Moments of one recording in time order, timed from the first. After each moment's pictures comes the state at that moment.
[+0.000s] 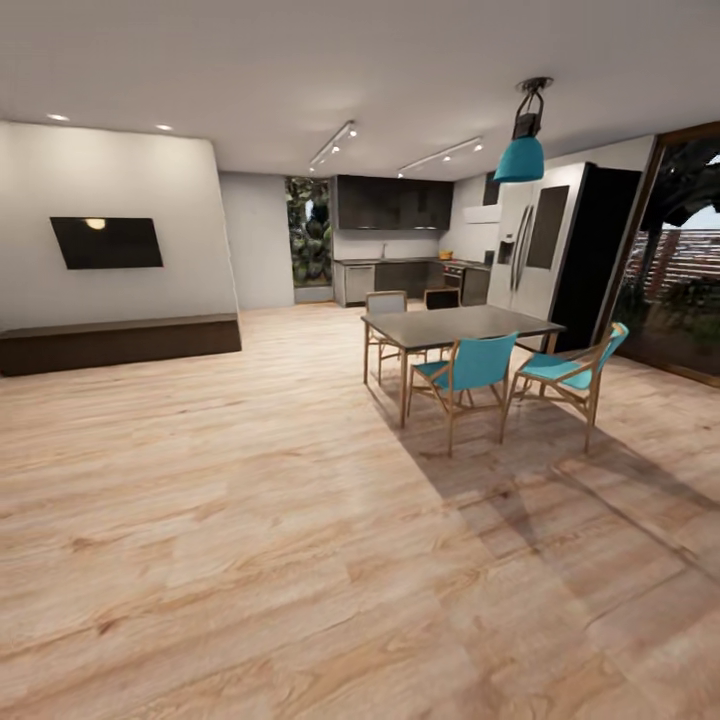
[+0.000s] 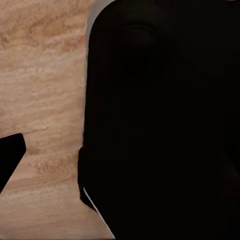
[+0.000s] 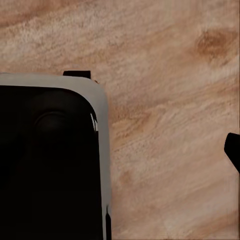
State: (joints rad) left arm 0.02 0.02 0.10 -0.03 0.01 -0.03 0.00; right arm 0.02 -0.07 0.00 -0.04 0.00 -0.26 -0.07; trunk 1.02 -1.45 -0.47
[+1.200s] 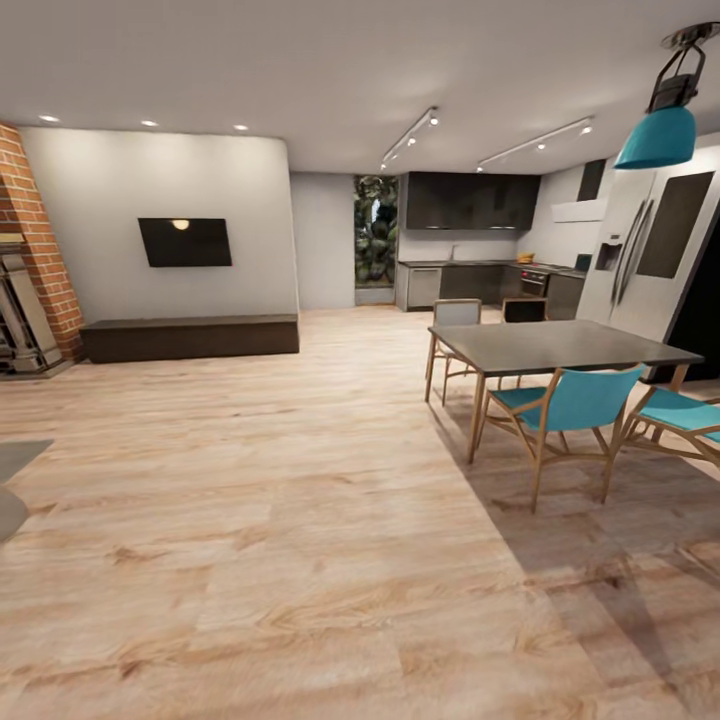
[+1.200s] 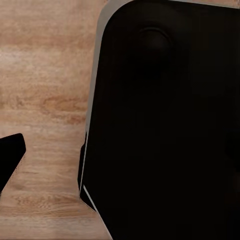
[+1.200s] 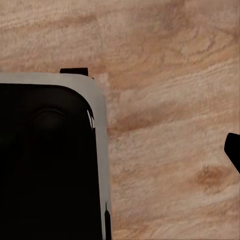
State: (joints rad) left arm 0.02 0.03 0.17 -0.03 0.01 -0.02 0.00; right arm 0.02 -0.07 -0.02 -0.04 0.00 -0.25 -0.07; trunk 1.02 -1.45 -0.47
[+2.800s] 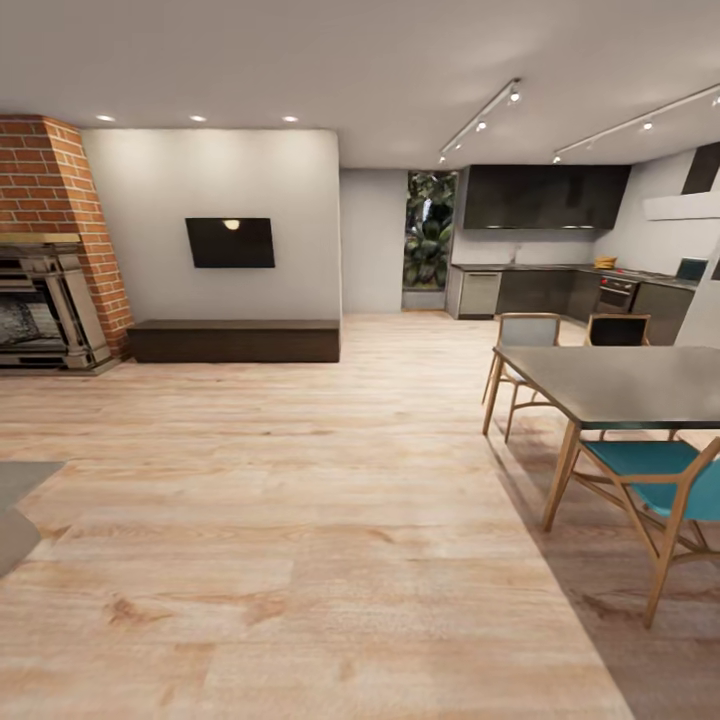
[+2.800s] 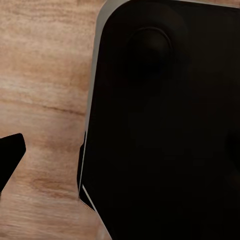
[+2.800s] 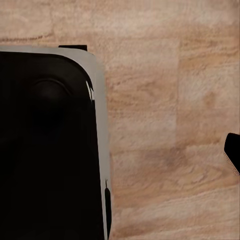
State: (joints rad) left arm 0.02 0.03 0.17 -0.03 0.01 -0.02 0.00; right arm 0.02 -0.07 -0.02 0.02 0.00 -0.25 -0.07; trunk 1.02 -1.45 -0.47
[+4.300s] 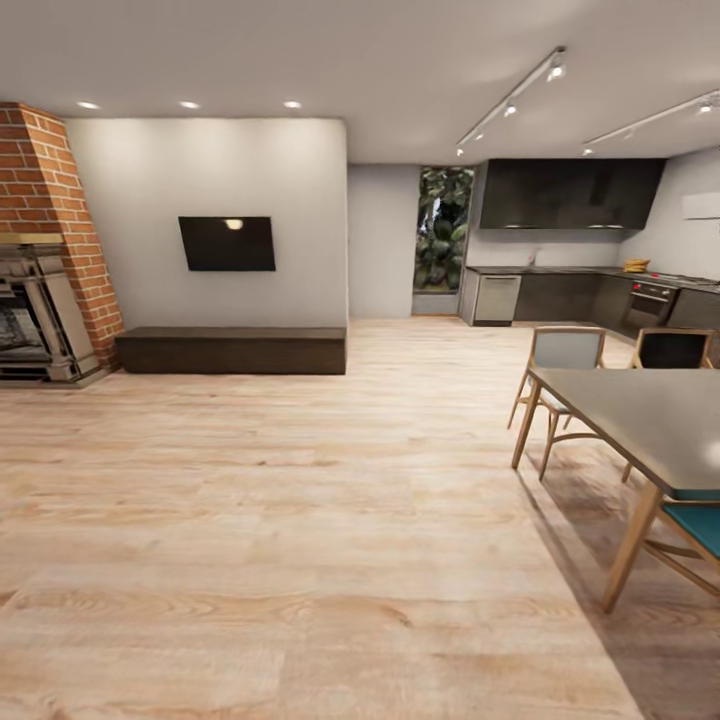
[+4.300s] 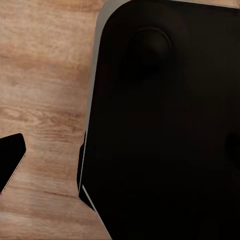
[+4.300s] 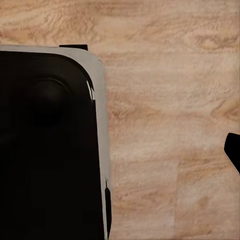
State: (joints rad) left arm 0.02 0.03 0.17 -0.03 0.01 -0.02 0.00; right arm 0.02 -0.07 -0.02 0.02 0.00 -0.25 -0.07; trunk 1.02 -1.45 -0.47
